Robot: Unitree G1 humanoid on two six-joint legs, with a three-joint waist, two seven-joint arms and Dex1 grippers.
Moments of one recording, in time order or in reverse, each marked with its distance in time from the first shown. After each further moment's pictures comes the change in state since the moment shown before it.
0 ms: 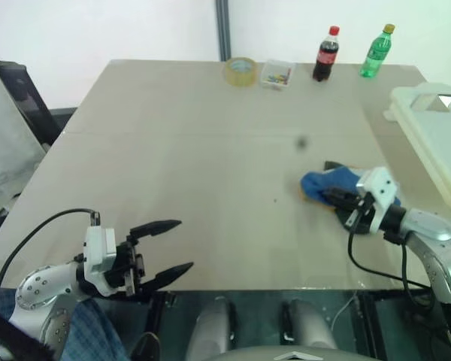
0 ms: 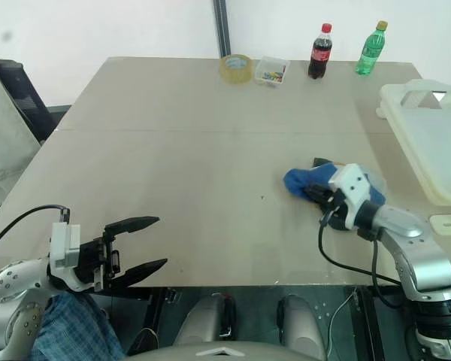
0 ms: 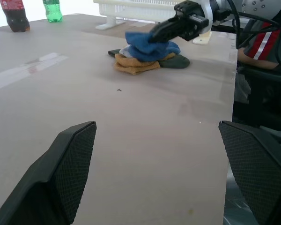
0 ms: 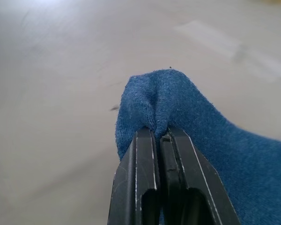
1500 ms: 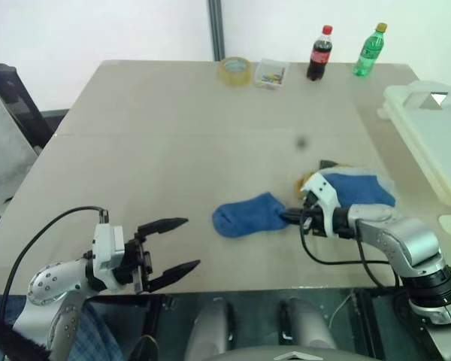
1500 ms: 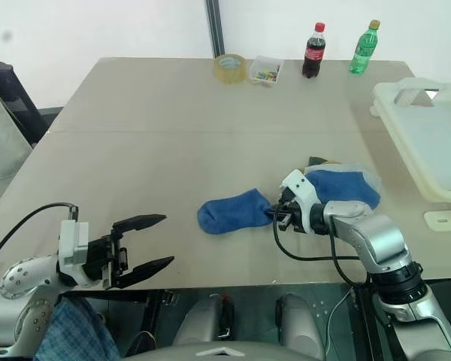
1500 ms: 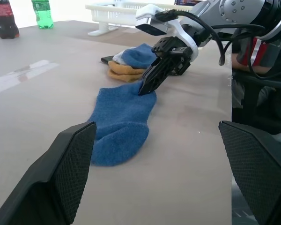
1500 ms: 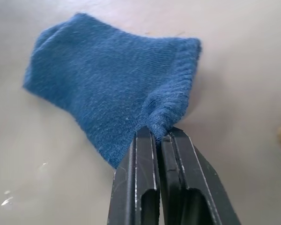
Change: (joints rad) left arm -0.030 -0.016 -0.039 -0.004 0.009 0.004 0.014; right arm -0.218 0.107 0.191 0.058 0.095 0.469 -0.053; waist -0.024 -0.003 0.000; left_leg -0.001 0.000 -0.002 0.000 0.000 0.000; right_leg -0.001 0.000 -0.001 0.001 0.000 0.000
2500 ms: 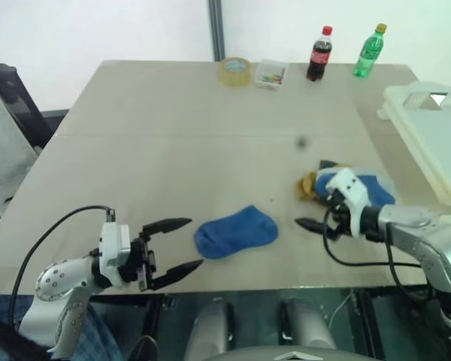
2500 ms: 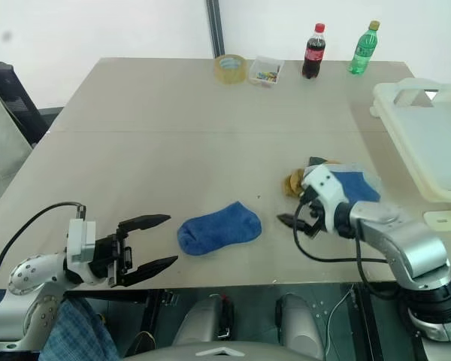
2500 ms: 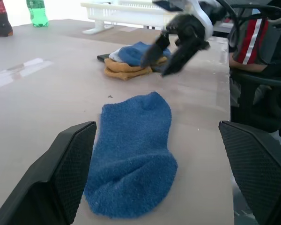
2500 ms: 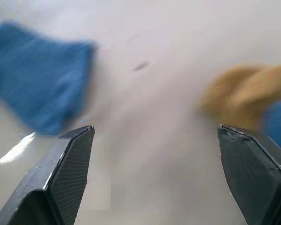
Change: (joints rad) left arm -0.041 -0.017 -0.026 0.045 0.027 -0.005 -0.022; right arm 0.067 -0.130 -0.191 -0.143 0.008 0.001 -0.099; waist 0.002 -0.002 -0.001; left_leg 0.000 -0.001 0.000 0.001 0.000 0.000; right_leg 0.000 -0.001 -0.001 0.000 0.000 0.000
